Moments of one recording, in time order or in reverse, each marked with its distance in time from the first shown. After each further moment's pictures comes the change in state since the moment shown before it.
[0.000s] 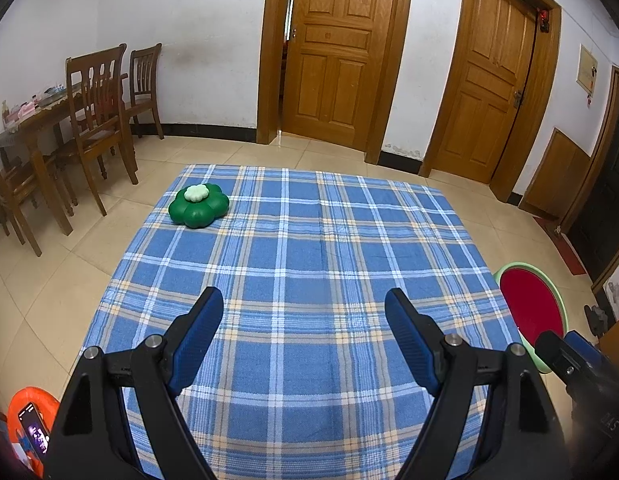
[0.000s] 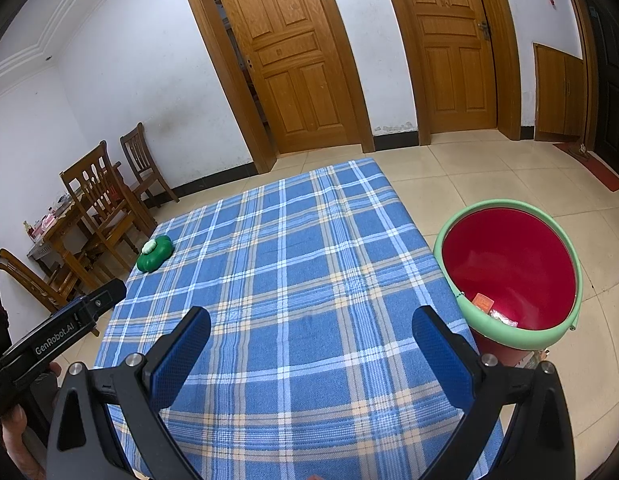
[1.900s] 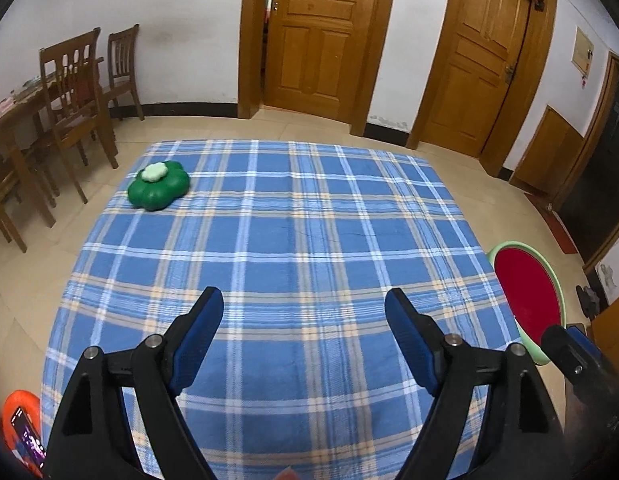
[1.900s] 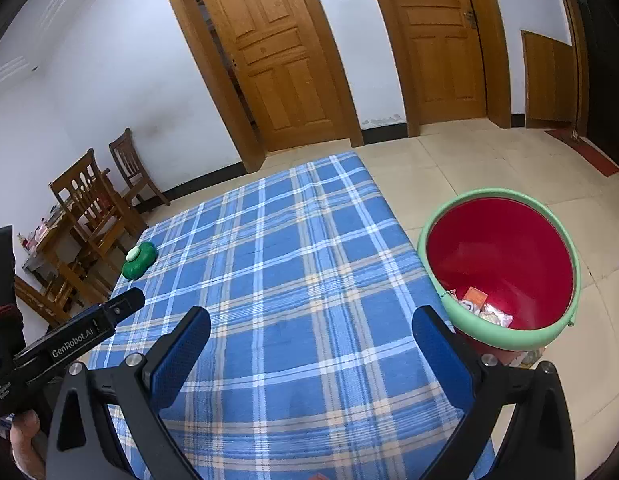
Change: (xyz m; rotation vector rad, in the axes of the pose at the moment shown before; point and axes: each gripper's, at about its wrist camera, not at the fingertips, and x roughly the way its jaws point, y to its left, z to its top) left arm 0.038 -0.025 0.001 0.028 0.101 -0.048; right arm 0.010 -0.021 0.004 0.034 0.016 -0.014
